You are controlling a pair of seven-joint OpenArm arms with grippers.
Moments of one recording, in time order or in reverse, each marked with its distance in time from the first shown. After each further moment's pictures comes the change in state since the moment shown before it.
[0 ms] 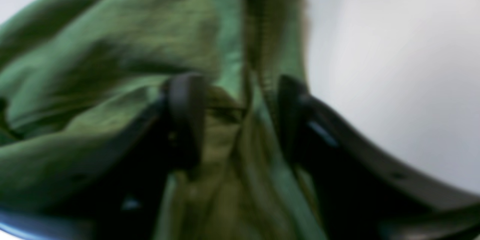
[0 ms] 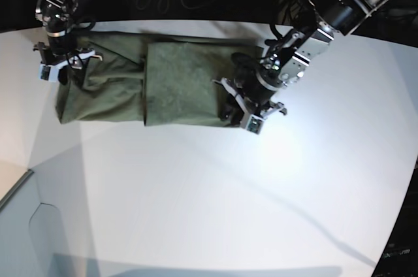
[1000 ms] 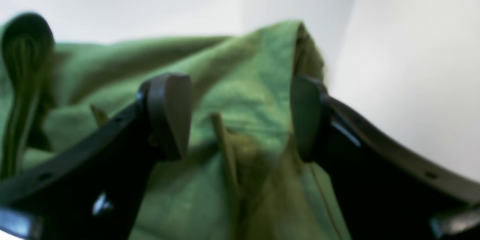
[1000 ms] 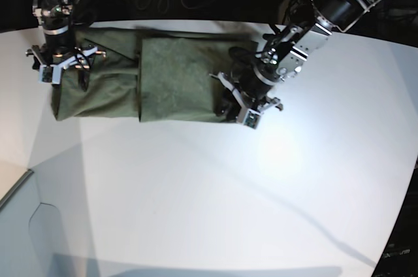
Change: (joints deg) left arm 1.5 0.2 0.0 0.2 0.0 -0.6 -1.3; right arm -6.2 -4.1 -2.7 17.8 -2.1 0.2 -3.1
